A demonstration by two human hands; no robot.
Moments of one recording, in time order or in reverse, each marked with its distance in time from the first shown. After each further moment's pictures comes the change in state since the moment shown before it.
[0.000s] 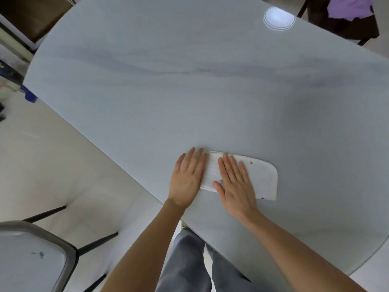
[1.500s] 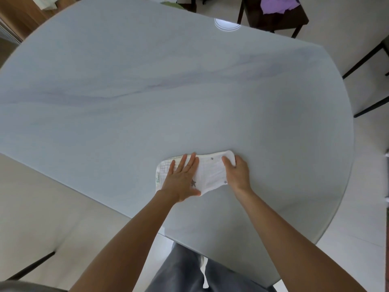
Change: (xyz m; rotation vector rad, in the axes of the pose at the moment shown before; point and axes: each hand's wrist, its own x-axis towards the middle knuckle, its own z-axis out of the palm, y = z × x) left_hand 0.059 0.046 -0.006 -0.116 -0.821 0.113; right_hand 0.008 0.064 -0.048 1.071 0.219 0.979
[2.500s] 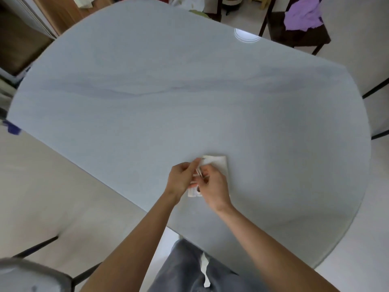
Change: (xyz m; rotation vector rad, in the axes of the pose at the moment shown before) left_hand -0.046 0.002 -0.043 -1.432 0.338 -0.507; right_hand -0.081 -0.041 0.053 -0.164 -0.299 -0.373
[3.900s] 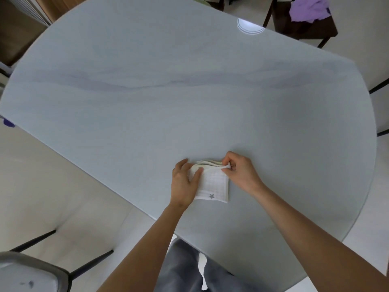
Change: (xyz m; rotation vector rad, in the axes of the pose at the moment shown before) left_hand 0.016 -0.047 0.019 0.477 0.184 0.367; right_hand 0.058 0.054 -0.069 -0.110 -0.138 -0.111
